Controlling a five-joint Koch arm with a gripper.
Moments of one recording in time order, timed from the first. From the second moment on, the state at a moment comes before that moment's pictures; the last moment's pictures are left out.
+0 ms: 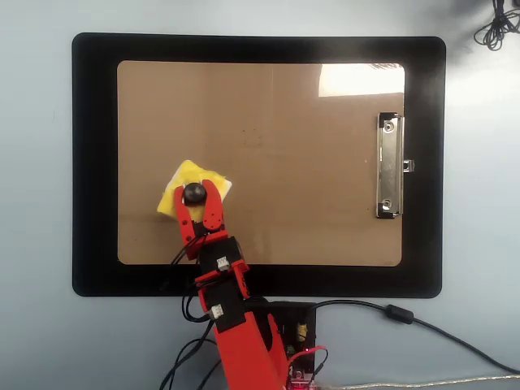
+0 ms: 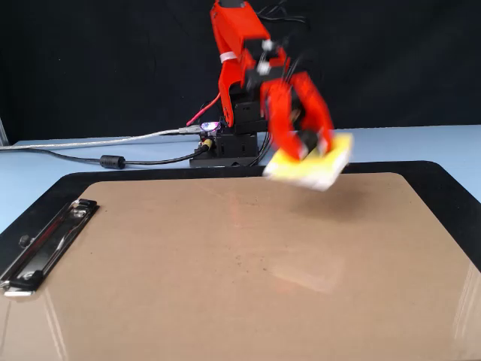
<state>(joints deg) -30.6 117.9 129.8 16.8 -102.7</state>
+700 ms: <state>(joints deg) -55.9 103.2 128.8 10.8 -105.3</state>
